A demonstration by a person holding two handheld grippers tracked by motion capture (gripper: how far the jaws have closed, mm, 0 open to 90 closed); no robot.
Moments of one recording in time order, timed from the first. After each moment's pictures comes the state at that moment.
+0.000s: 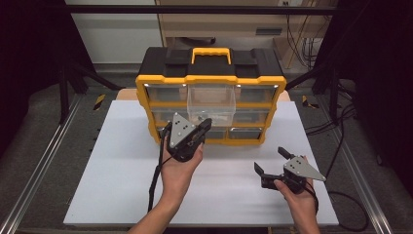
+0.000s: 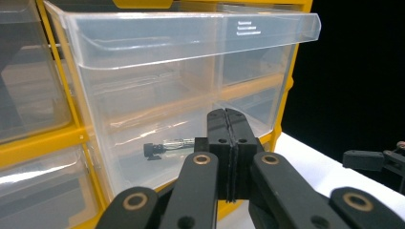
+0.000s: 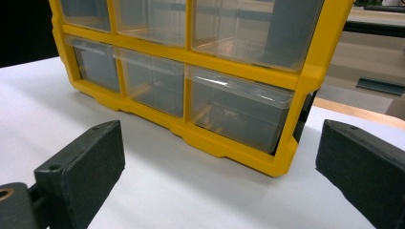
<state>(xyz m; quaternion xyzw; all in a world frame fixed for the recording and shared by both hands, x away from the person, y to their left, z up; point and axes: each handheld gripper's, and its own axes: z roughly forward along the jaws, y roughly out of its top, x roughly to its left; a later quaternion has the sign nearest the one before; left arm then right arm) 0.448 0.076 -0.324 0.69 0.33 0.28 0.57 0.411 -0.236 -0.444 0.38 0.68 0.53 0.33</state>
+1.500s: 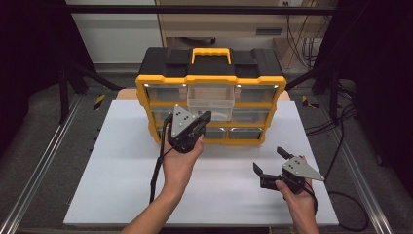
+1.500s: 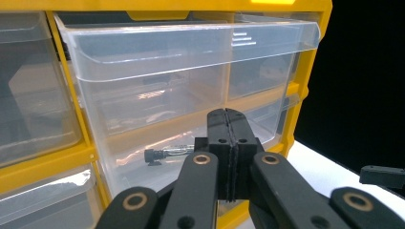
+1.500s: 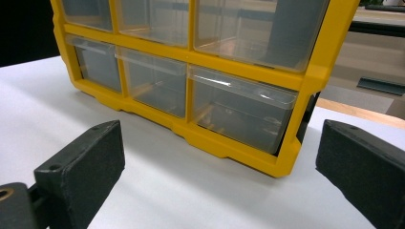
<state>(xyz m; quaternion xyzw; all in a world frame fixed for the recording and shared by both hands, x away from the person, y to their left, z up) 0.464 0.074 -0.318 0.69 0.34 0.28 0.57 0.411 -0.233 -0.443 0.38 0.68 0.53 0.33</state>
